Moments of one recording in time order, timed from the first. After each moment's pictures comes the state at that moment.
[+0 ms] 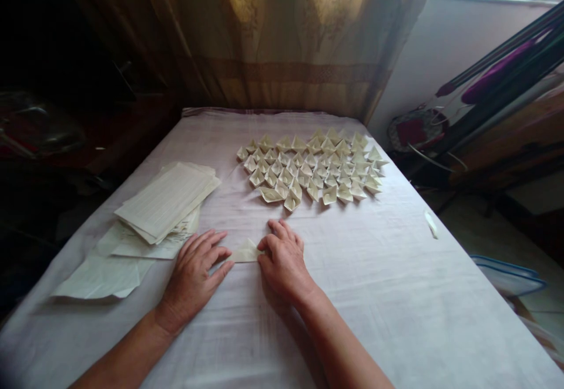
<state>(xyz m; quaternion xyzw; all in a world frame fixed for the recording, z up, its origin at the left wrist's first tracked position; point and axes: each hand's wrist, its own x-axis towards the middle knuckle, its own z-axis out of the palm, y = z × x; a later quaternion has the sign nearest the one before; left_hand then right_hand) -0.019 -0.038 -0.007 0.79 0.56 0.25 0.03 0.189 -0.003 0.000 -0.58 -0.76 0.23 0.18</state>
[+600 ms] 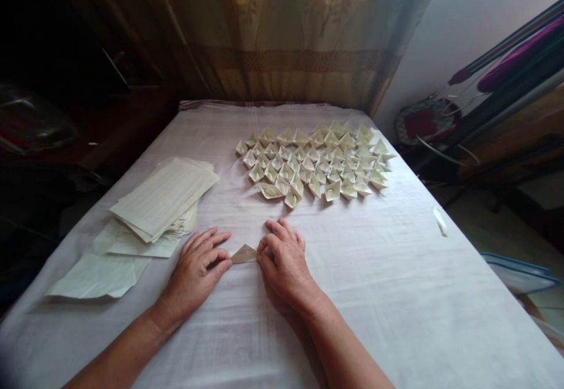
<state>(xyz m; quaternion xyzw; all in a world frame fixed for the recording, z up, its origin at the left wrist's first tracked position) -0.018 -0.033 -0.008 0.77 0.57 0.26 0.11 0.197 -0.009 -0.009 -0.54 -0.78 0.23 0.24</state>
